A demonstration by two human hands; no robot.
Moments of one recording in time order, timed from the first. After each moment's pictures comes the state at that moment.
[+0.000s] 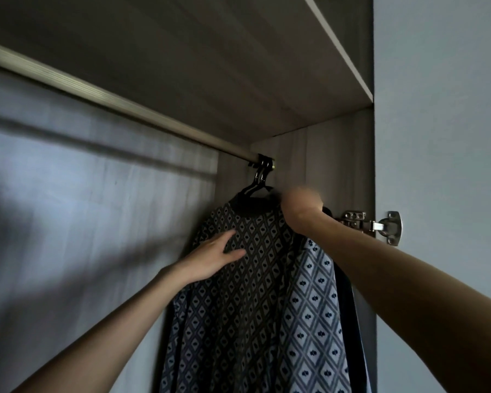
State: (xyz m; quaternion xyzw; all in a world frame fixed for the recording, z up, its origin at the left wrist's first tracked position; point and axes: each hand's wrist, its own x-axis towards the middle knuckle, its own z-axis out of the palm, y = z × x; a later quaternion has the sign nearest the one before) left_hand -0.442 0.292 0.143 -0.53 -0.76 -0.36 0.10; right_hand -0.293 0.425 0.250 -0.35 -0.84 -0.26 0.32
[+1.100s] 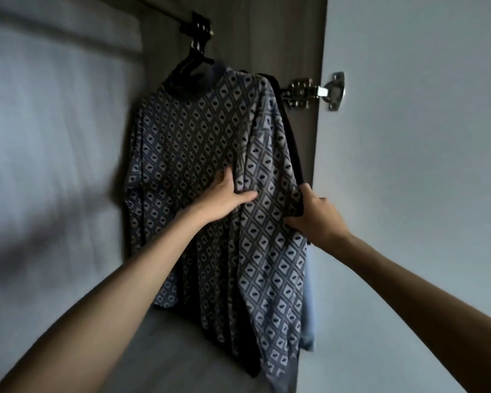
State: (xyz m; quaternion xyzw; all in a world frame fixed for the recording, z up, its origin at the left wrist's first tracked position) left_hand -0.354 0.363 0.051 -0.57 -0.74 -0.35 -0.08; right_hand -0.154 0.455 0.019 -0.38 -0.87 0.08 0.31
